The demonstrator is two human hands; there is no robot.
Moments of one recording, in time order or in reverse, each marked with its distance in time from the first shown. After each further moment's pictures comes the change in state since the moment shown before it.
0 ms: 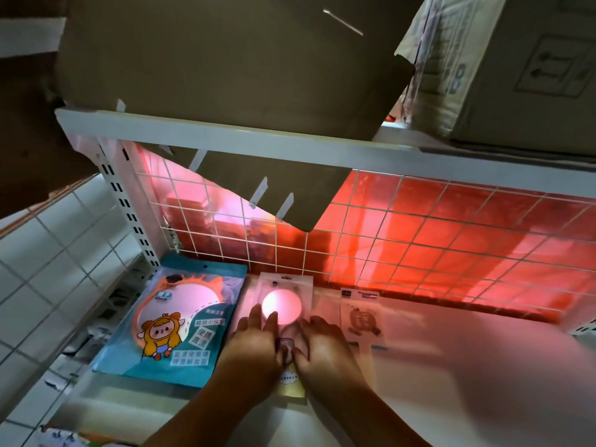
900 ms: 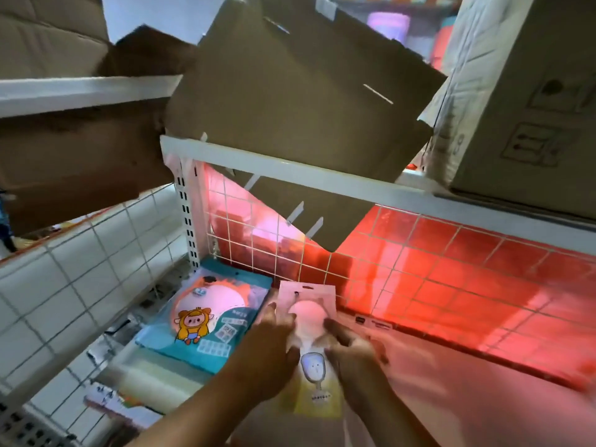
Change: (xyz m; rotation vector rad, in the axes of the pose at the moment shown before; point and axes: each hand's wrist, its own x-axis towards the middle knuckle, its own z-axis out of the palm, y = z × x) left_hand -0.045 0.023 -0.056 -0.253 0.147 0.019; right_hand -0.009 -0.008 -0.039 0.990 0.046 0.267
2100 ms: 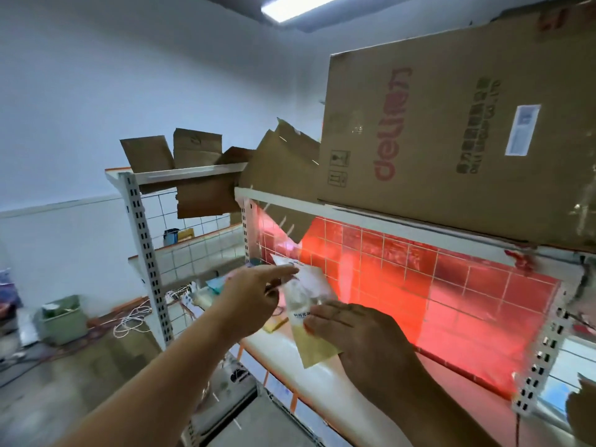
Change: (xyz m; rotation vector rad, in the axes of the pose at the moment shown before) left_hand -0.210 0.294 -0.009 -0.104 0.618 -0.098; right_hand -0.215 -0.074 -0.316 -0.849 -0.272 -1.744
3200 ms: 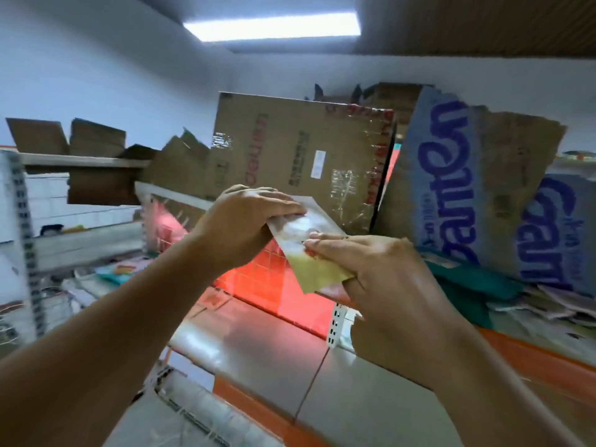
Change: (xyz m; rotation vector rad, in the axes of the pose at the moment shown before) left_hand -0.083 0.293 -0.013 0.123 0.232 0.769; right_hand -0.114 -0.054 -0.332 -0.144 0.044 0.132
